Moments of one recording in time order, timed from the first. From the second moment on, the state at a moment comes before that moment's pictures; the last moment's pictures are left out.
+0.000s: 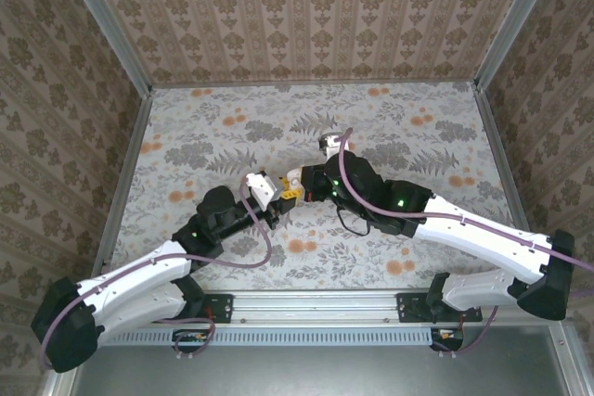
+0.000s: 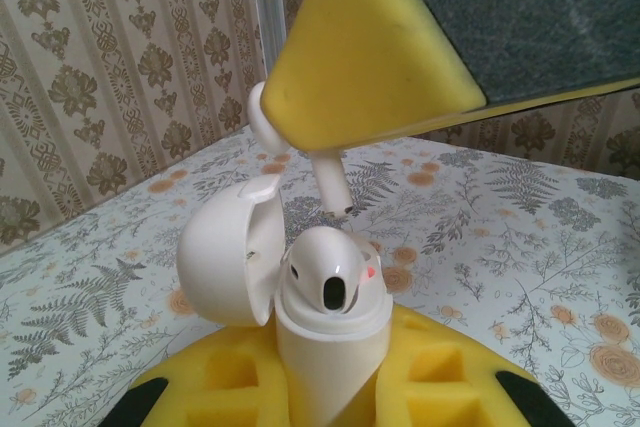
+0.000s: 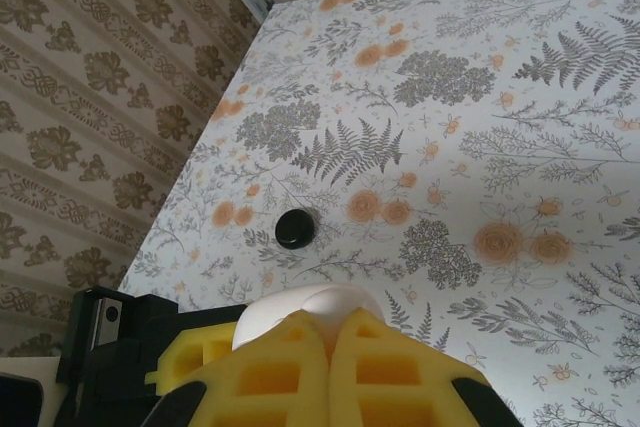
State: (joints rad) left arm -0.87 0.89 0.43 0.40 0.21 0.07; right arm 1.02 1.23 1.17 -0.43 0.32 0.71
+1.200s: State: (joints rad) left arm -0.87 0.89 0.43 0.42 0.19 0.04; right arm 1.04 1.24 1.12 -0.38 0.36 0.75
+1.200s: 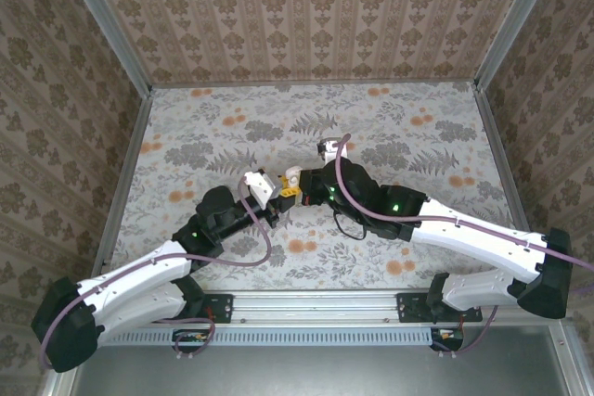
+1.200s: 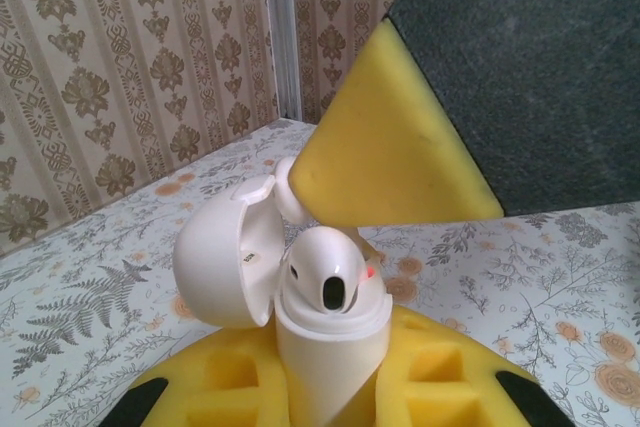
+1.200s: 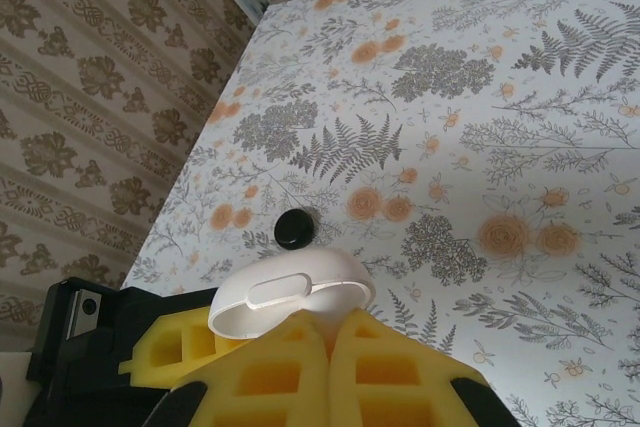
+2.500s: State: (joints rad) left arm -0.88 0.89 0.43 0.42 0.18 0.03; right arm 1.09 1.24 1.14 -0.46 0.39 0.79
